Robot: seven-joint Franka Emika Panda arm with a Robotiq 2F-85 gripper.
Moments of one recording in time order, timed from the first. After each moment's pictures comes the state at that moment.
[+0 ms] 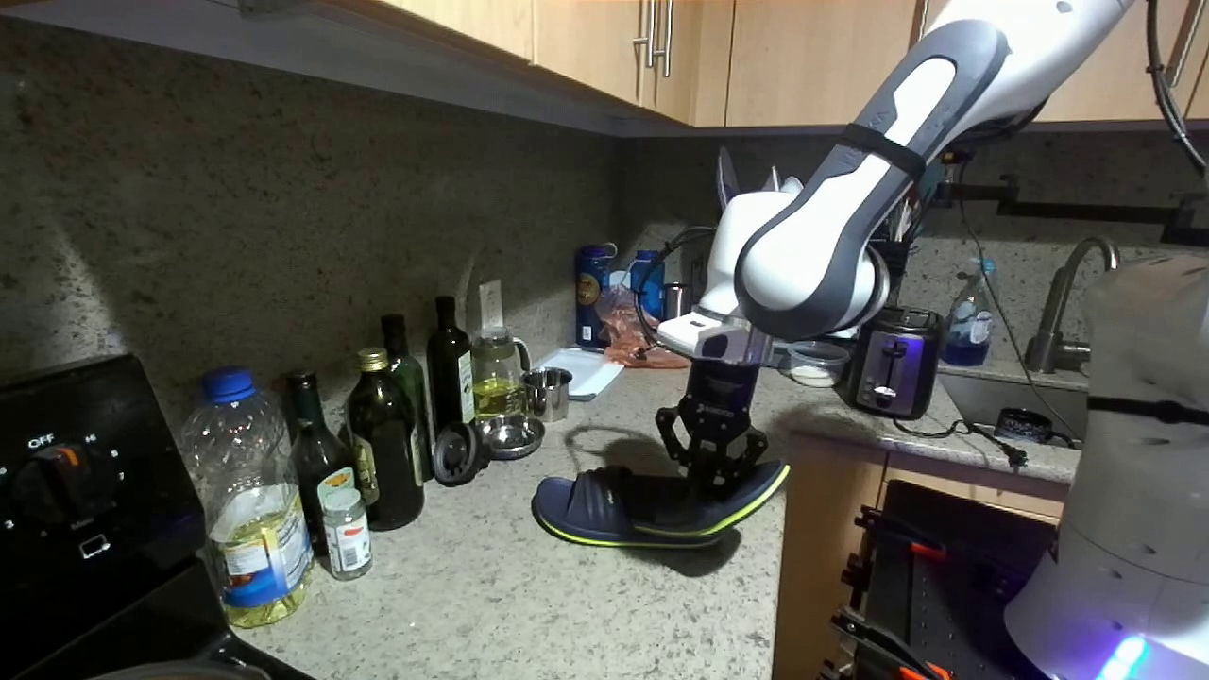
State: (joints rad) arm 0.22 -0.11 -0.04 -2.79 0.42 2.78 -2.12
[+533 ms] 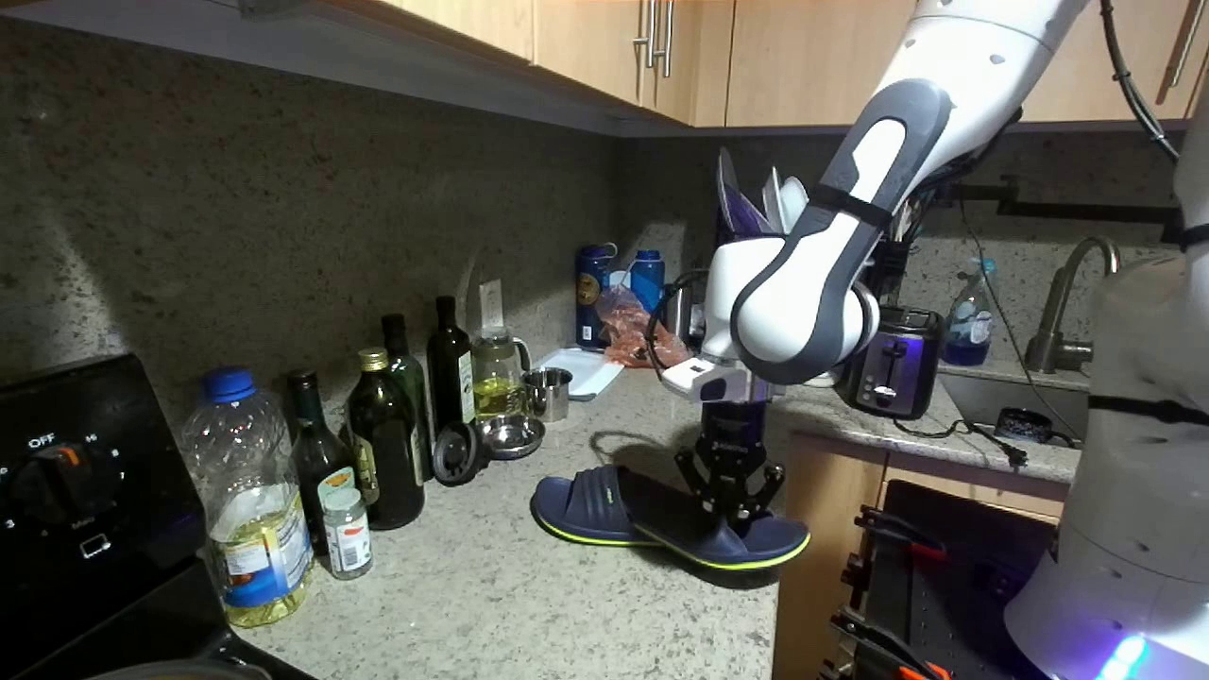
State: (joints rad) arm 0.15 0.04 -0.02 -2.78 0.33 2.79 -1.97
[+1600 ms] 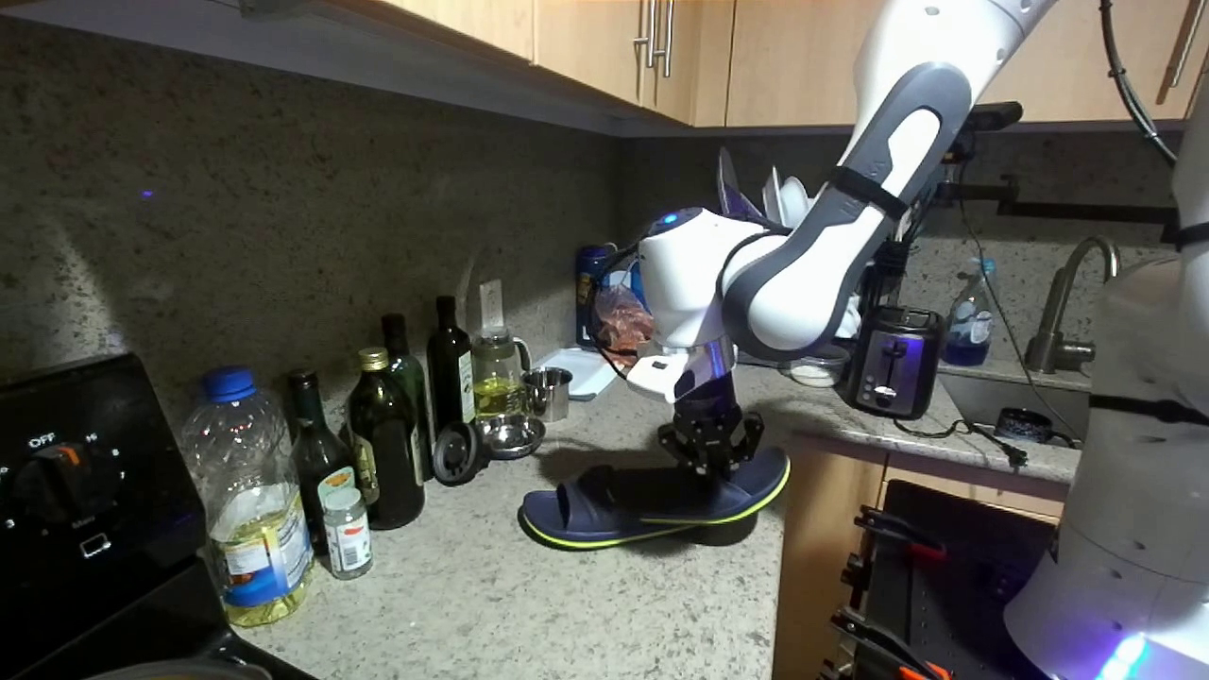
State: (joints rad) arm 0.11 0.04 0.02 -2.59 -0.32 2.44 -1.67
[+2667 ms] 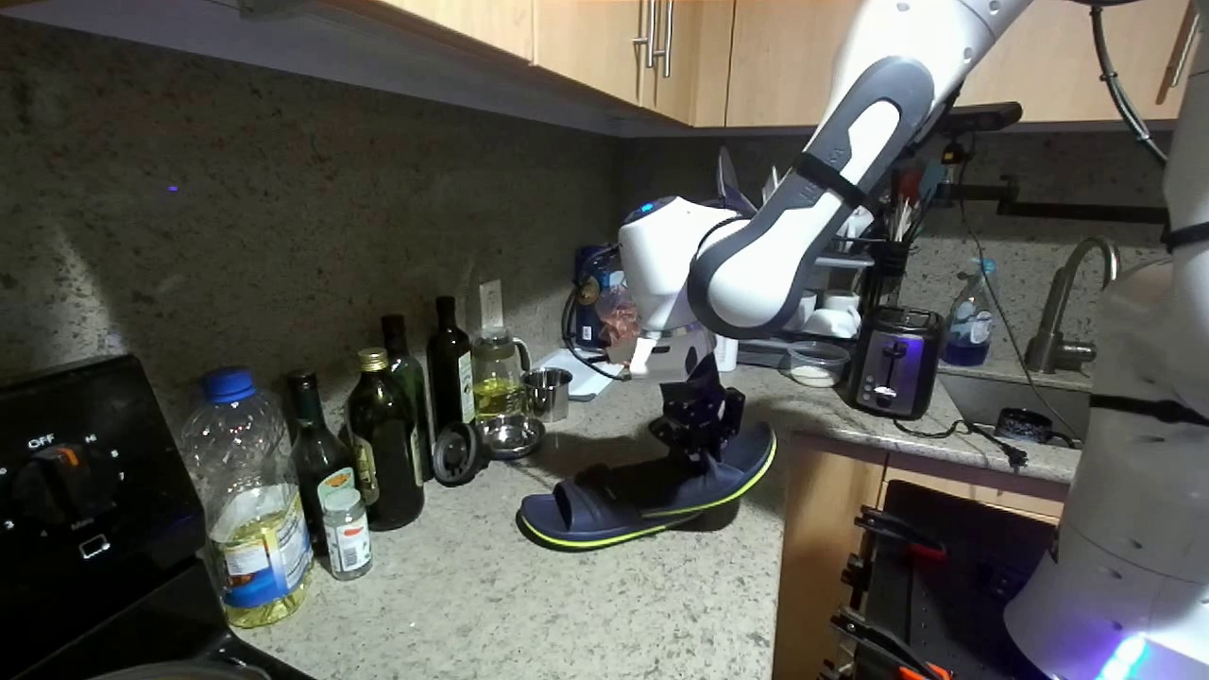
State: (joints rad) arm 0.08 0.08 0.02 -2.50 -0.28 2.34 -2.16
